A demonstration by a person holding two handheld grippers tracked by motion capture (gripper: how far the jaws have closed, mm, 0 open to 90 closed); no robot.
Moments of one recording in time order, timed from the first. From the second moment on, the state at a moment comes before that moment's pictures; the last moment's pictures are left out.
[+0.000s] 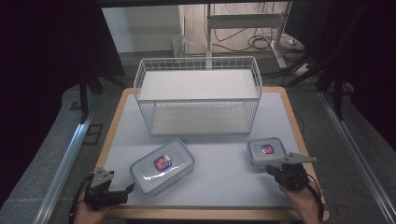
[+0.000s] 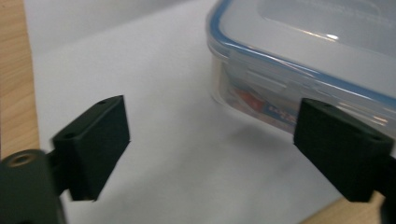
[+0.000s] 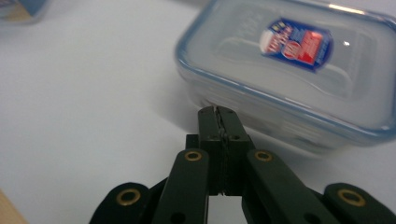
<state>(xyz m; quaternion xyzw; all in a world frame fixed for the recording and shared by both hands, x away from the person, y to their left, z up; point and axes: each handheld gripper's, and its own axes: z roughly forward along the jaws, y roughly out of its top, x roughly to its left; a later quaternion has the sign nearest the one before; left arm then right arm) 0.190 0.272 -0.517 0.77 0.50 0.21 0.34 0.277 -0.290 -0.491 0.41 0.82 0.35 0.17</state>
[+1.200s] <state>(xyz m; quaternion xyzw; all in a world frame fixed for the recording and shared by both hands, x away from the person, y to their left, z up) 0.248 0.237 -0.526 0.76 0.53 0.15 0.35 0.289 -0.226 -0.488 0.35 0.84 0.40 0.13</state>
